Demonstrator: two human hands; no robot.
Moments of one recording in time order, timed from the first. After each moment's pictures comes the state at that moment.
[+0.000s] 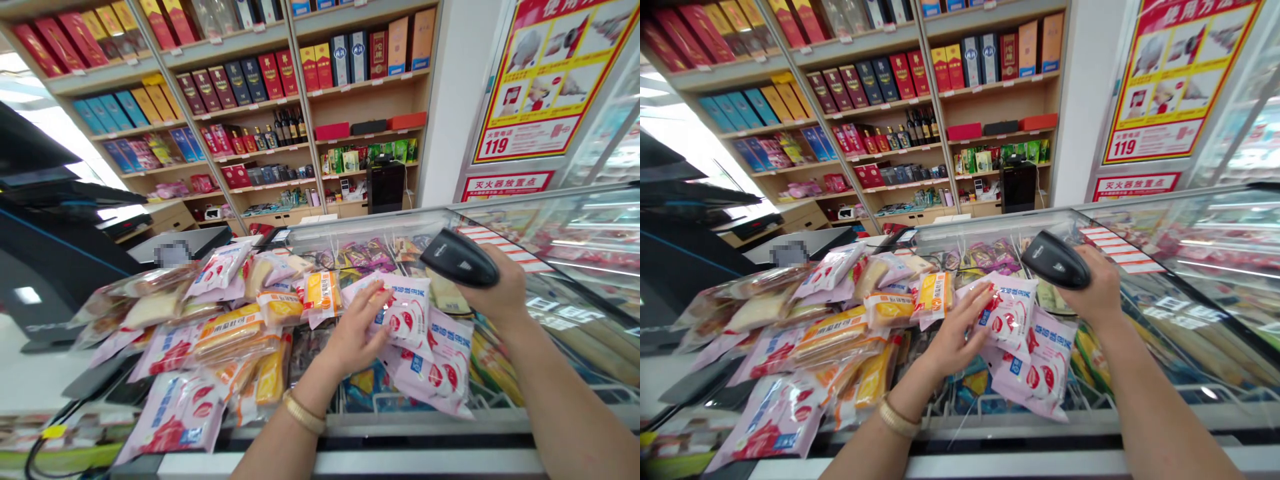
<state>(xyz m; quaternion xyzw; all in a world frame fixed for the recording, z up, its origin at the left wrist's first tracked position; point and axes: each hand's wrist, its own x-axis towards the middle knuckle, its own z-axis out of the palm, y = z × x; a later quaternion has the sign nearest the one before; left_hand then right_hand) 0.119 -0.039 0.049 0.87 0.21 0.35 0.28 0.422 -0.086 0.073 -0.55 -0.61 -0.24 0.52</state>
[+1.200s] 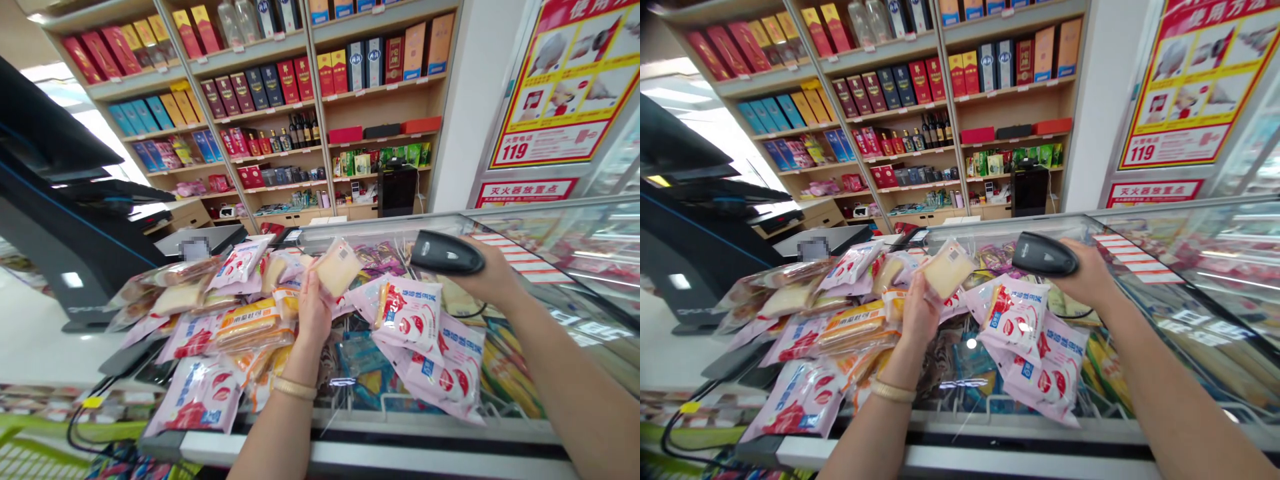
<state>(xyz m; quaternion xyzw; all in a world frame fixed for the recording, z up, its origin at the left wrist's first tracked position) 0.101 0.003 0.063 0.32 0.27 0.69 0.59 0.418 -0.053 0.106 -0.48 -0.71 -0.07 0.51</state>
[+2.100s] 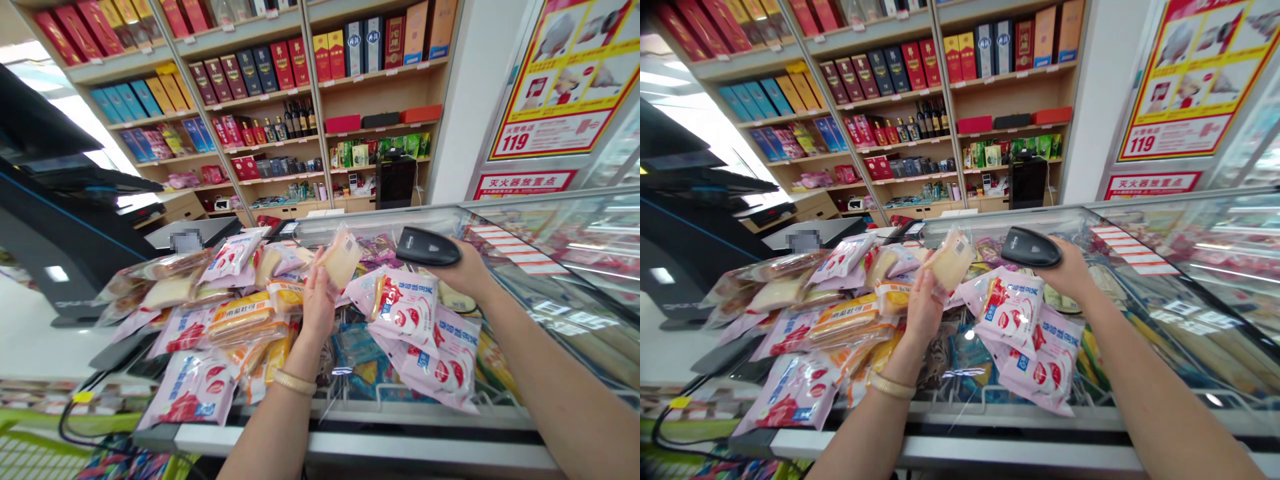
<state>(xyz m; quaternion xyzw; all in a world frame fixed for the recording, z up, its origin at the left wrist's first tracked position) 0.111 -0.005 0.055 0.43 0.26 0.65 0.57 0.402 -0.036 0.085 -0.52 -0.69 -0.01 0.51</state>
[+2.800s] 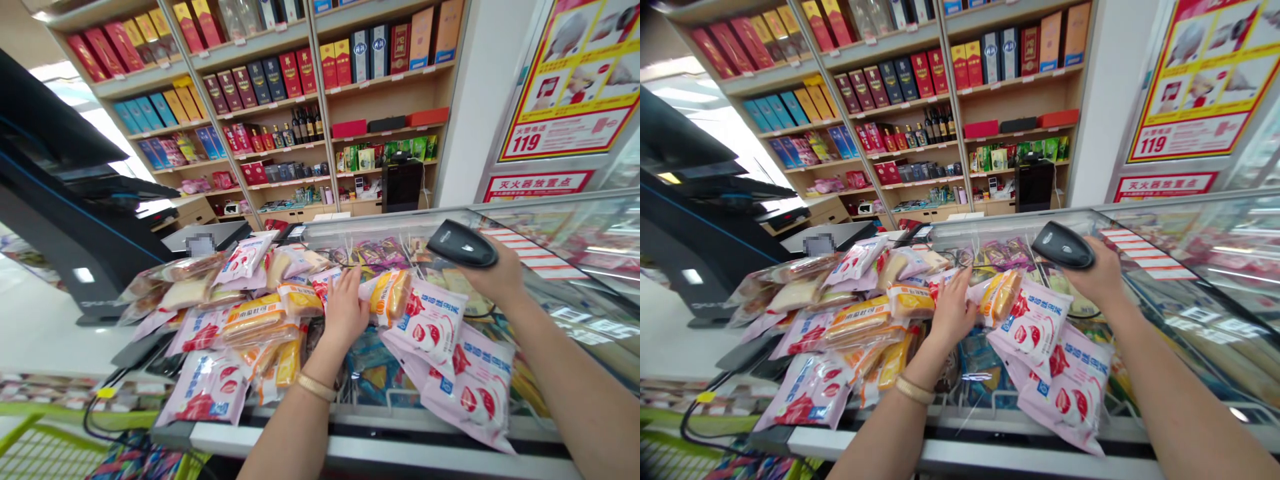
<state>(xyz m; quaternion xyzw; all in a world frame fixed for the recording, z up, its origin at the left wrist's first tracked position) 0.113 -0.019 0.051 0.83 0.49 0.26 0.12 0.438 -0.037 0.060 -0.57 -0.60 -0.14 0.55</state>
